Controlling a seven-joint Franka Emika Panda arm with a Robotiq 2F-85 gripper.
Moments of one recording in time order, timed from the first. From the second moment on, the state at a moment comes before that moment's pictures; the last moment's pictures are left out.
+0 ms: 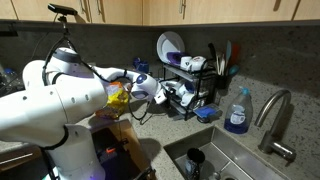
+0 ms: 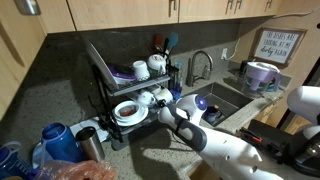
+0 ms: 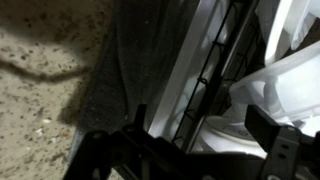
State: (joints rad) arm -1.50 -1.46 1.96 -2.13 2.31 2.74 0.46
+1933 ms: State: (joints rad) arm -1.48 -1.42 2.03 -2.29 2.28 2.82 0.46
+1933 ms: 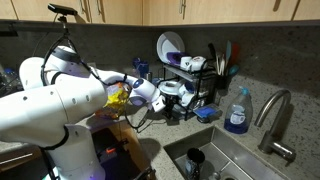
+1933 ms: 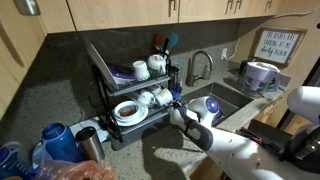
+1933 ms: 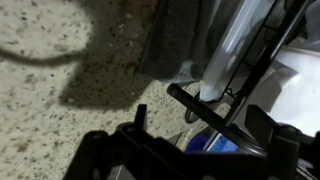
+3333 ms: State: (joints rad) arm -1.58 -1.45 2.09 -2.15 2.30 2.91 0.48
